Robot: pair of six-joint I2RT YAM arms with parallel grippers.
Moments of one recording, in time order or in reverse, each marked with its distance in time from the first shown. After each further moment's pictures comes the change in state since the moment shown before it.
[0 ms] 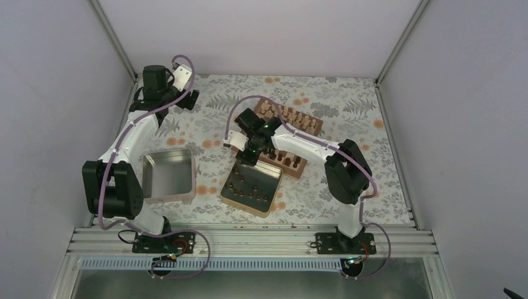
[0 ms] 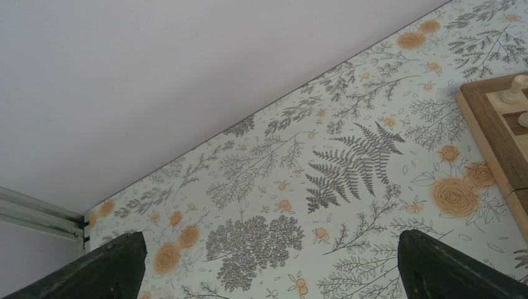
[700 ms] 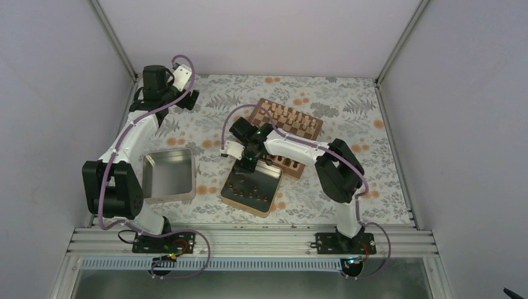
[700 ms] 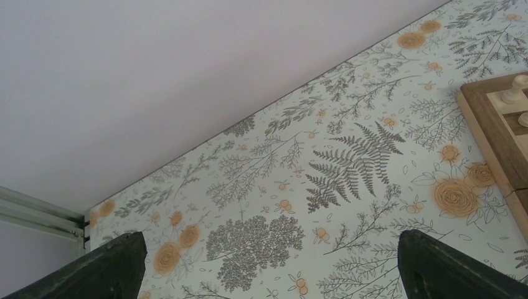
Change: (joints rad) left arm 0.000 0.000 0.000 0.000 -0.001 0.000; right arm 0.049 0.055 -0.015 -0.016 0.006 0.002
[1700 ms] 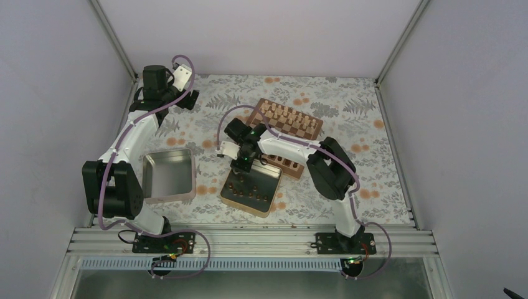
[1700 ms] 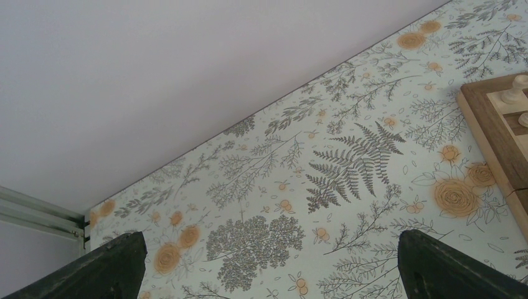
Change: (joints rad) left arm 0.000 0.000 0.000 0.000 0.000 0.000; right arm 0.013 0.077 0.065 0.000 0.026 -0.003
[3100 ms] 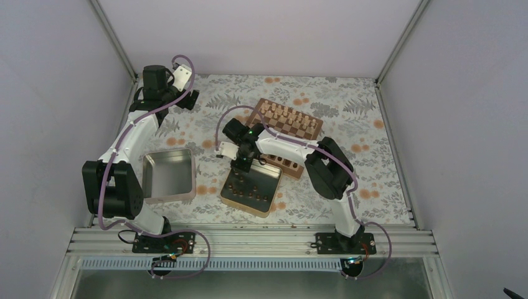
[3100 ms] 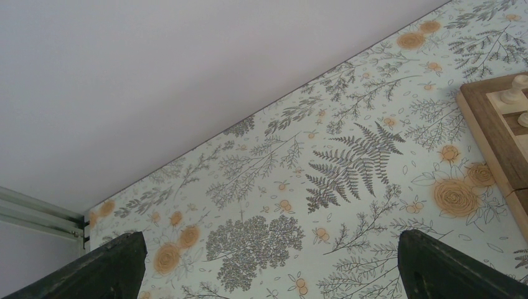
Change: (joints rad) left arm 0.000 0.000 0.000 0.000 0.001 0.000; right arm 0.007 0.026 0.033 -0.027 0.016 -0.003
